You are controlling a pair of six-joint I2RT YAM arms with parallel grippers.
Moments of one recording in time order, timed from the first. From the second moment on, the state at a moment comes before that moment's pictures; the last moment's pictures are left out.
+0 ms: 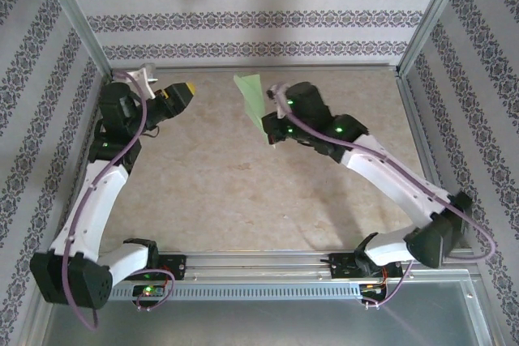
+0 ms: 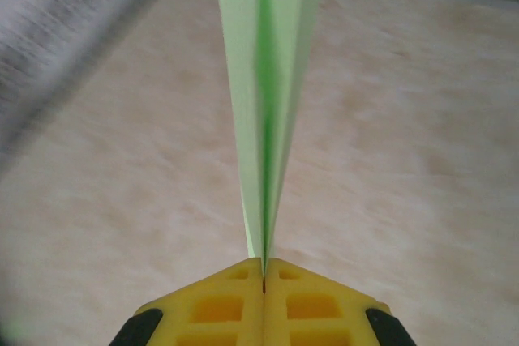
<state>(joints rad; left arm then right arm) -0.05 1.08 1.07 -0.18 0.51 -0.66 0.73 1.43 1.43 -0.69 0.03 0.25</state>
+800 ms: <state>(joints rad) -0.05 0.95 1.02 -0.39 0.14 -0.57 0.93 2.24 1.63 -1.11 0.84 0.06</state>
